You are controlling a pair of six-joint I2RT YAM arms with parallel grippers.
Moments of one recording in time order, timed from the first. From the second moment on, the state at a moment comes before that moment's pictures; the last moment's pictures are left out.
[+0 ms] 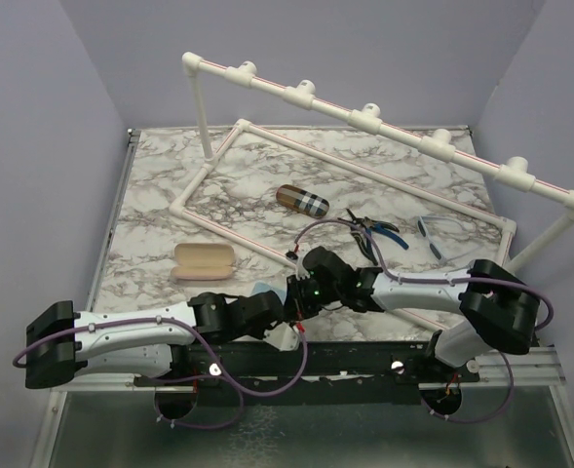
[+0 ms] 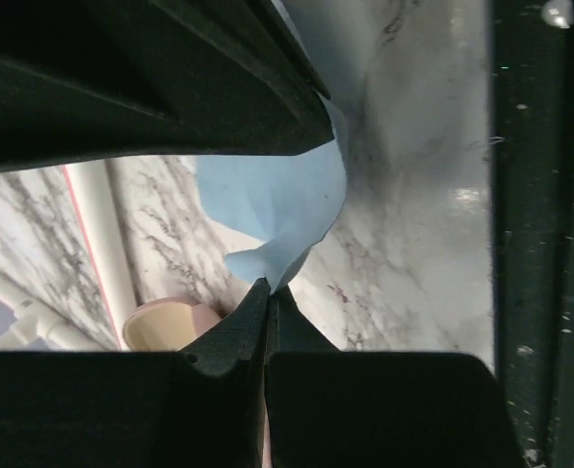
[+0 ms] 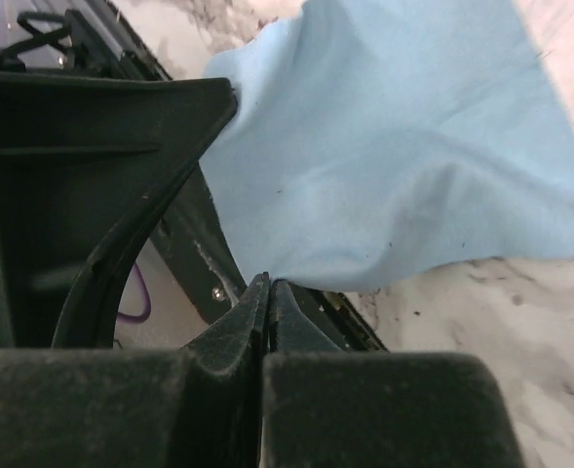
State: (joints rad) left arm -1.28 1.01 0.57 -0.61 -0.30 0.75; right arm 1.04 1.50 0.73 0.05 -0.35 0.76
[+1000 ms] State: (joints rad) left arm -1.20 1.15 0.57 -0.65 -0.15 0.63; right arm 1.05 1.34 0.50 0.15 -0.32 0.60
